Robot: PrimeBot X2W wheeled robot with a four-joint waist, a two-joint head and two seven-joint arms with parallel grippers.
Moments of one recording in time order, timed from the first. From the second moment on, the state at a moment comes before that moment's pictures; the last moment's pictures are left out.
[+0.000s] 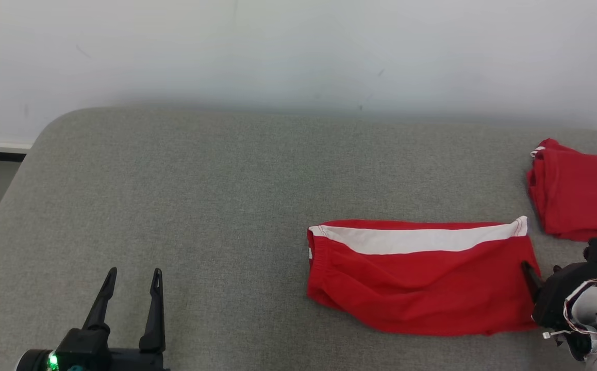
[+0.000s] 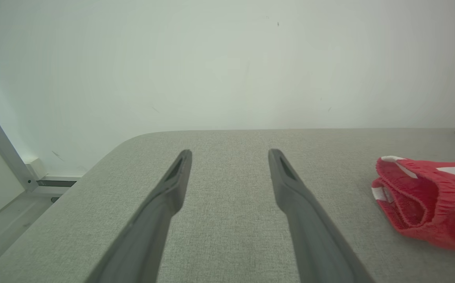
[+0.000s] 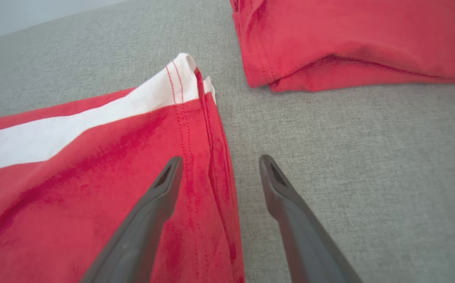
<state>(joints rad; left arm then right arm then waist) -0.07 0.25 -0.18 0.15 -0.28 0.04 -0.26 -0.50 -0.50 0.31 0.97 0.75 0.13 0.07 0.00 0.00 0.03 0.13</state>
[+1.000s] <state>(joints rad) -0.04 0.25 -0.16 0.21 -0.26 0.05 -0.26 -0.53 -0.53 0.31 1.01 0.74 0.13 0.03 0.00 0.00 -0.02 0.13</state>
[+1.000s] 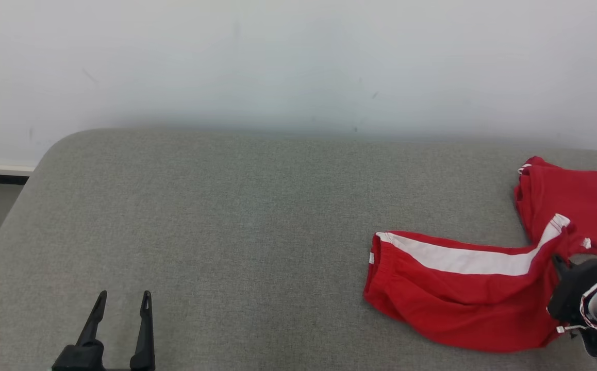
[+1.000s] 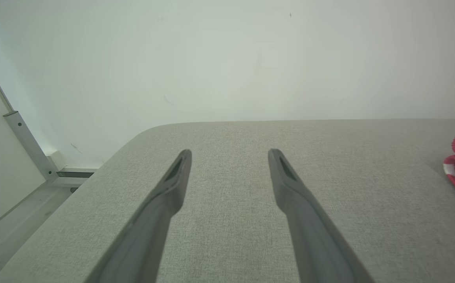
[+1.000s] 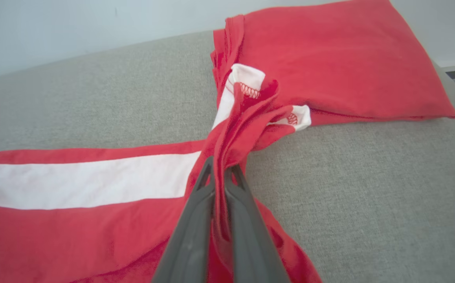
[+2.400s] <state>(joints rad) -0.08 0.22 -0.19 0.25 -0.26 0.04 -0.26 -0.36 -0.26 0.28 0.43 0.68 0.13 -0.03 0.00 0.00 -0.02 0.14</state>
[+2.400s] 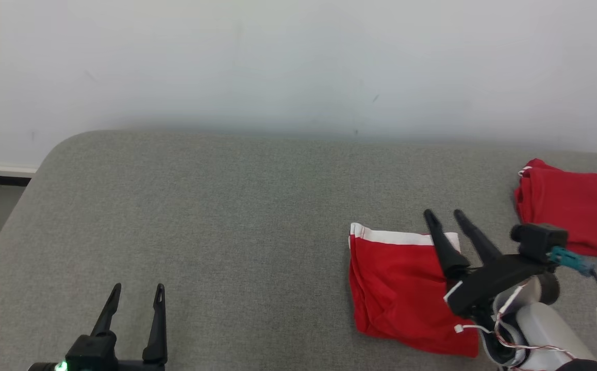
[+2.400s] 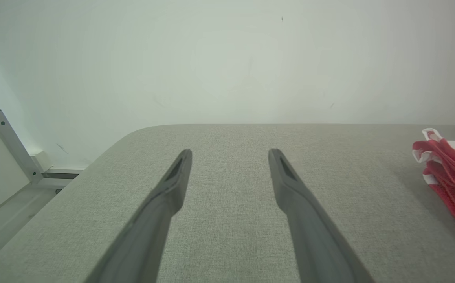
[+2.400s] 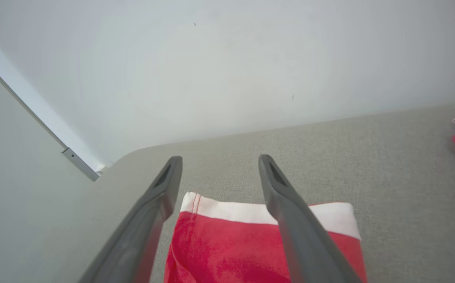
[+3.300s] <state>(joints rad) -0.09 0.23 -0.20 0.23 -0.26 0.03 -0.26 -0.18 -0.16 0.12 0.54 0.47 0.13 -0.22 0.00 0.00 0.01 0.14</state>
